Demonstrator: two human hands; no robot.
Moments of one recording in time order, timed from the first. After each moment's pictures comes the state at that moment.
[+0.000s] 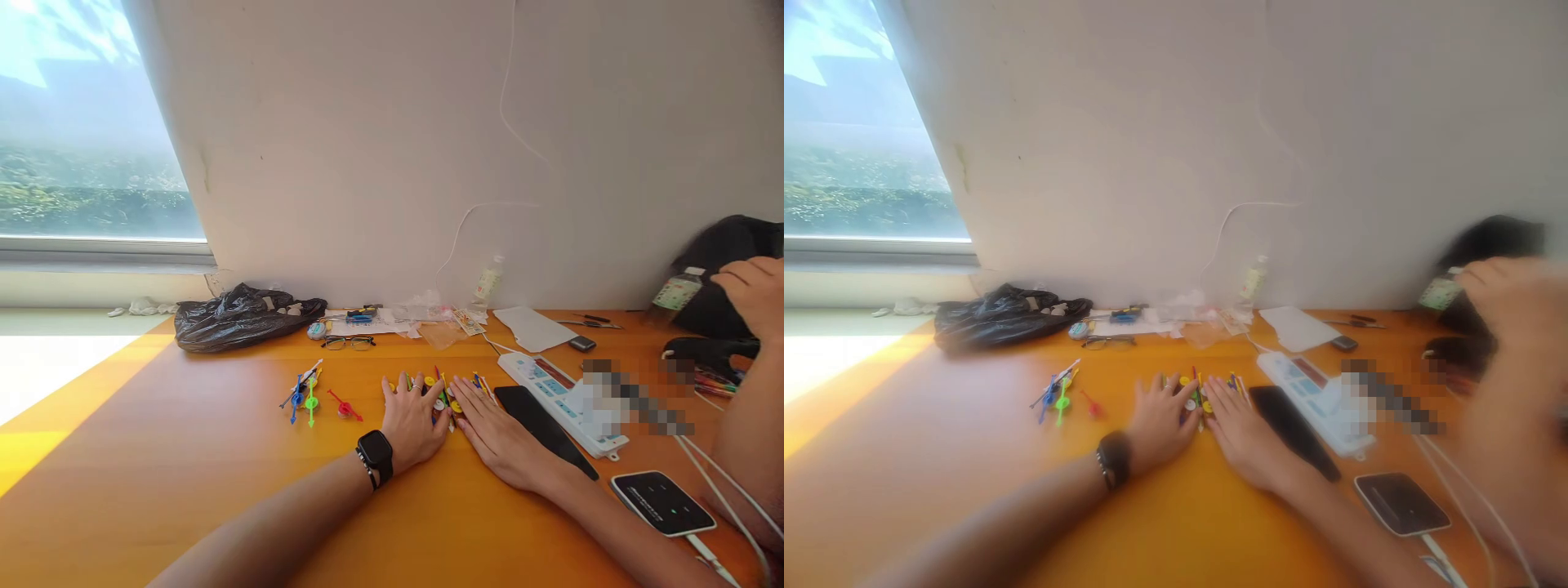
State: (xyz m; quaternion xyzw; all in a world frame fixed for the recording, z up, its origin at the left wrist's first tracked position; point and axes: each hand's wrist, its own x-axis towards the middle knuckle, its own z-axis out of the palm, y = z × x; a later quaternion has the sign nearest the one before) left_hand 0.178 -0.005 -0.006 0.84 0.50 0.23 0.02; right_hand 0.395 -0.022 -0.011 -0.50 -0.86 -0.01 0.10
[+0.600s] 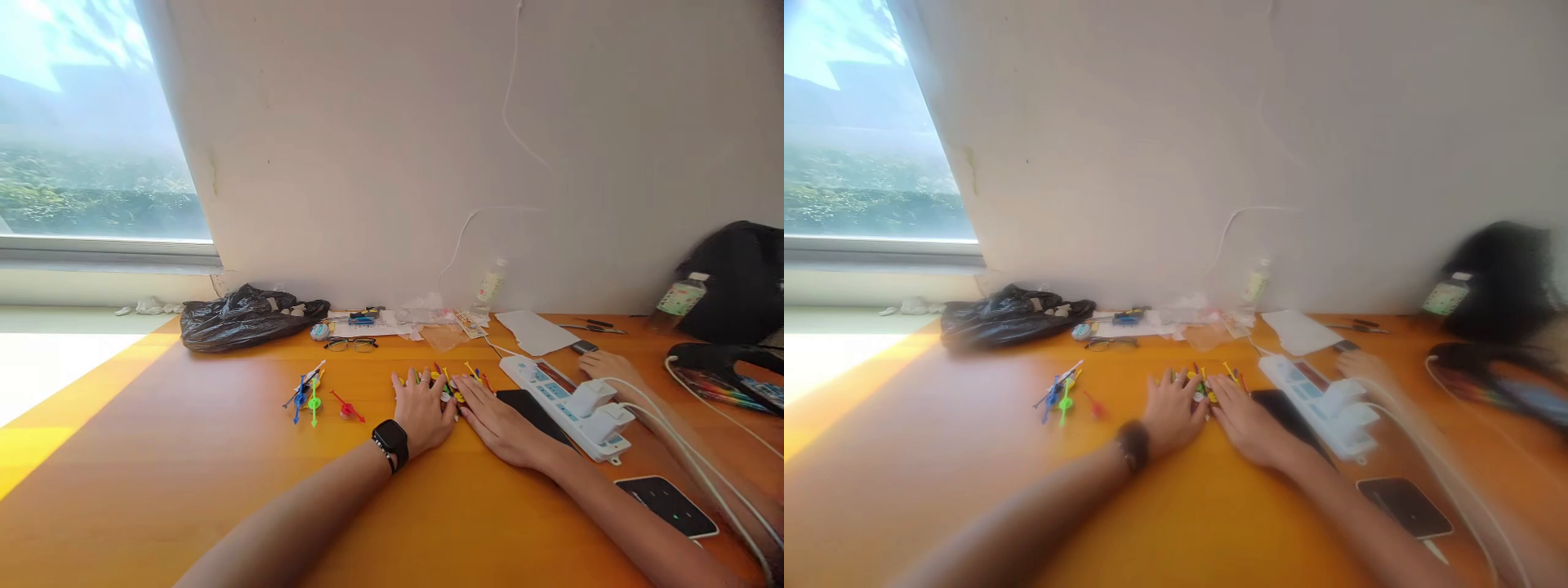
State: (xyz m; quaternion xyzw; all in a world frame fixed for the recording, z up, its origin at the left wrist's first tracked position) left_hand 0.198 0.015 -0.008 0.83 0.51 0.24 0.02; right_hand 0.409 0.010 -0.012 -0.50 -0.86 0.06 0.09
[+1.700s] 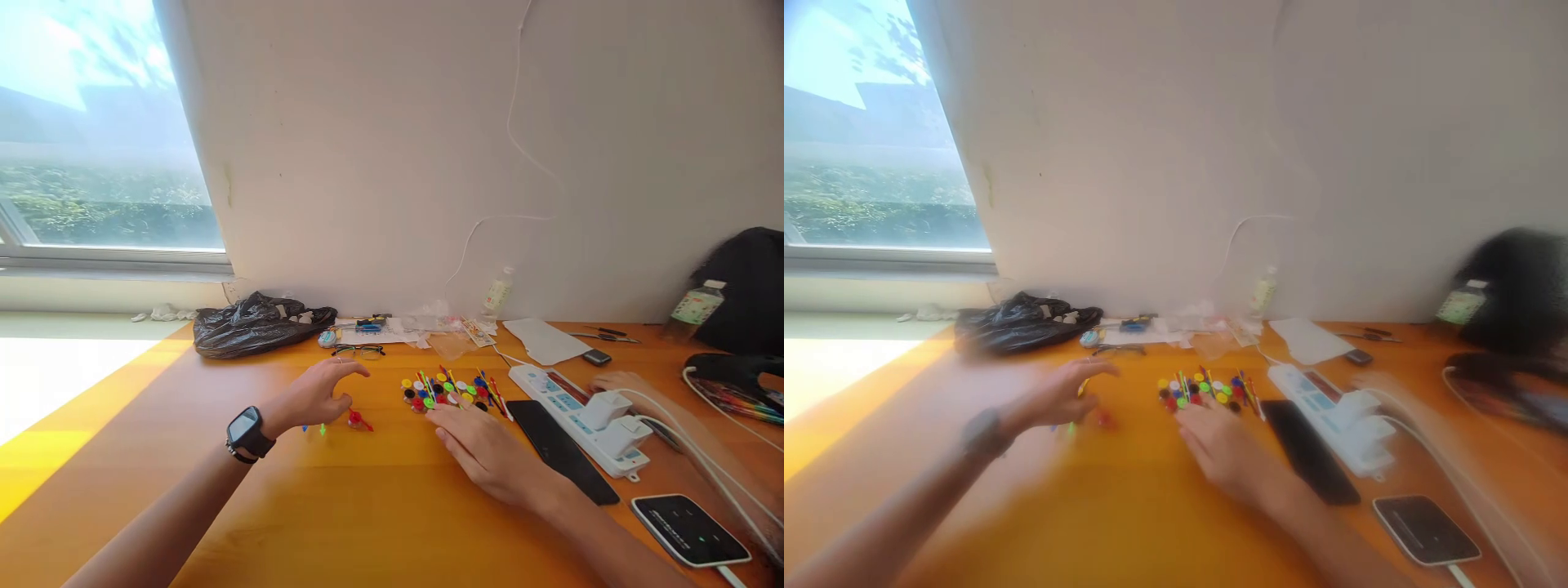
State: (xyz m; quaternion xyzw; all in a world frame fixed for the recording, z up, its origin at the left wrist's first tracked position) left_hand -0.012 0.023 0.062 0.88 0.42 0.22 0.08; right_hand 0.335 -0.036 0.041 -0.40 -0.90 0.06 0.15
